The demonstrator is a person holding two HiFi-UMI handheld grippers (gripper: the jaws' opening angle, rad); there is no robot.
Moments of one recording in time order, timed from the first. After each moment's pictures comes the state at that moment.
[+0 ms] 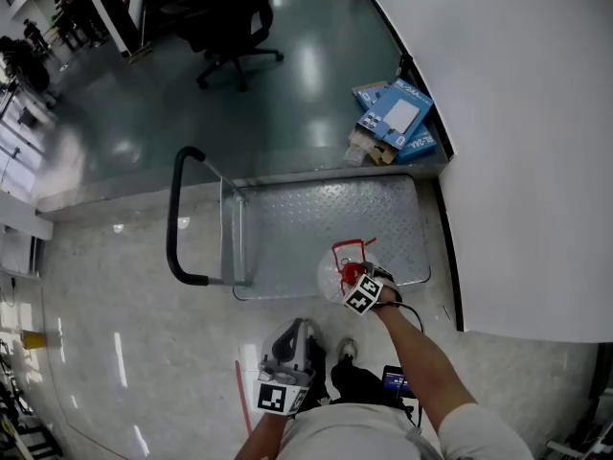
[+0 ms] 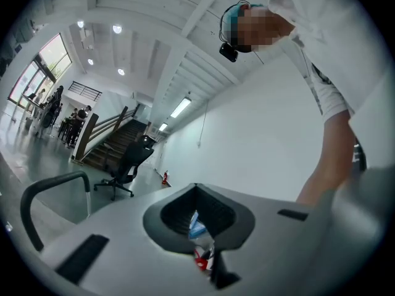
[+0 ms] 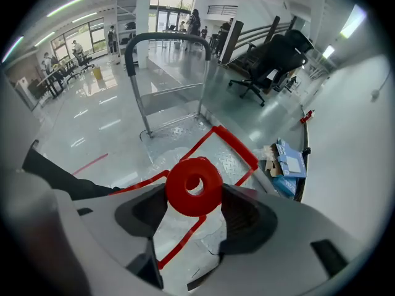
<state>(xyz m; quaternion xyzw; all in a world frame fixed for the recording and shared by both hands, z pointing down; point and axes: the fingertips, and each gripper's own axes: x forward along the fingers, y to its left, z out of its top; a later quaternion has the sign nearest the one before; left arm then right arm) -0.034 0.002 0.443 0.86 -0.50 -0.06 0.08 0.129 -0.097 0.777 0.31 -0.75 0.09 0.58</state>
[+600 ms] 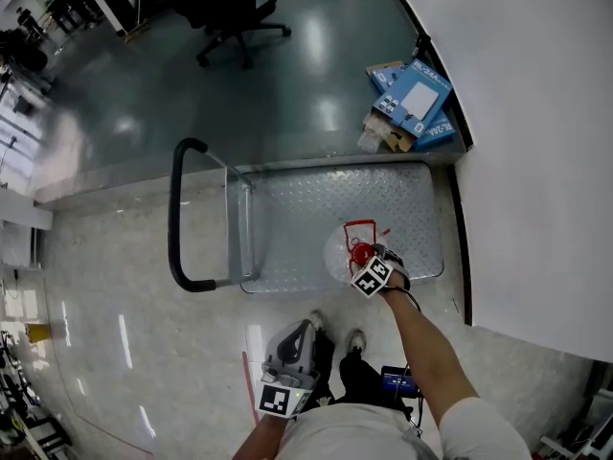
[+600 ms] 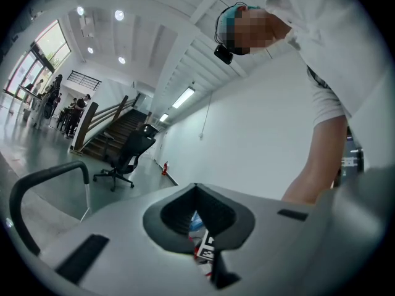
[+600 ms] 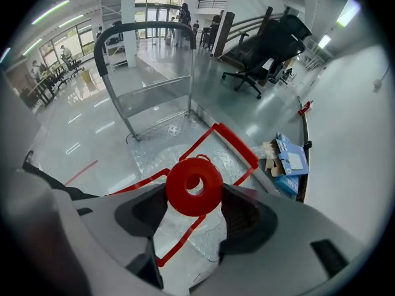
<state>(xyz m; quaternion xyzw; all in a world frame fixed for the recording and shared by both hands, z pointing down) -0.055 -0.057 0.475 0.87 -0.49 -0.03 0.11 0.123 -0.183 0.817 0.33 -0.73 0.12 0.58</state>
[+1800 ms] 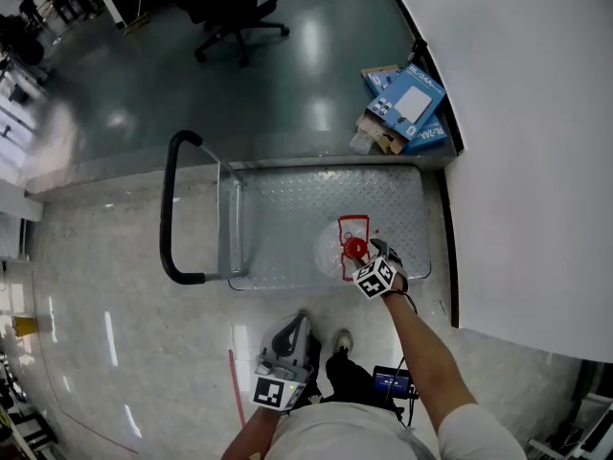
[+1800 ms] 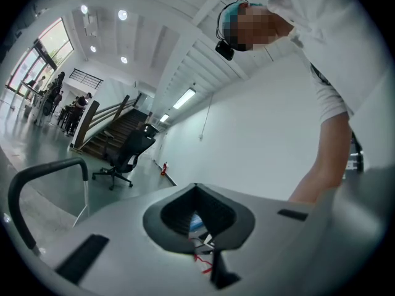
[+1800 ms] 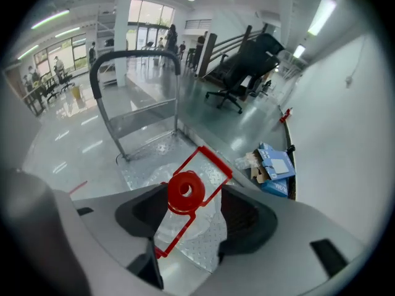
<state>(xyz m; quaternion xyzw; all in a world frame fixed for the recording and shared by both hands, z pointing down) -0.053 -0.052 0.483 0.87 -0.48 -0.04 0.12 0.135 -0.189 0.768 0.40 -0.75 0.11 0.51</state>
